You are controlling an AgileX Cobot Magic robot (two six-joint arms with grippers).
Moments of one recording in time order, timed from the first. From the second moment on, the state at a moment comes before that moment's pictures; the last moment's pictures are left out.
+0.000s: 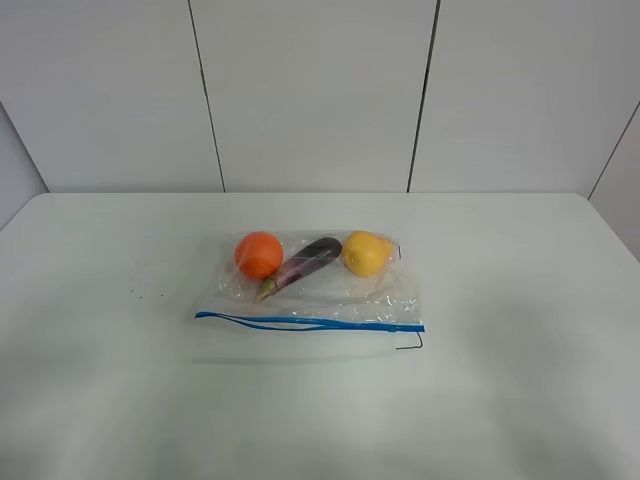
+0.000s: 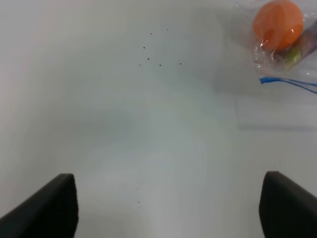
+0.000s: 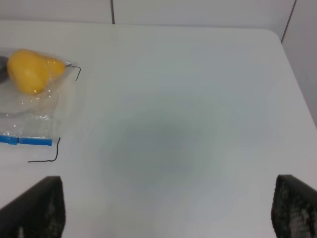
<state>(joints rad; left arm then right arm) 0.04 0.00 -0.50 0.01 1.05 0.02 0.03 0.00 -0.49 -0.02 1.03 0.03</state>
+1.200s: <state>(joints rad) 0.04 0.00 -0.50 0.01 1.05 0.02 0.03 1.08 -0.95 0.12 0.90 0.00</state>
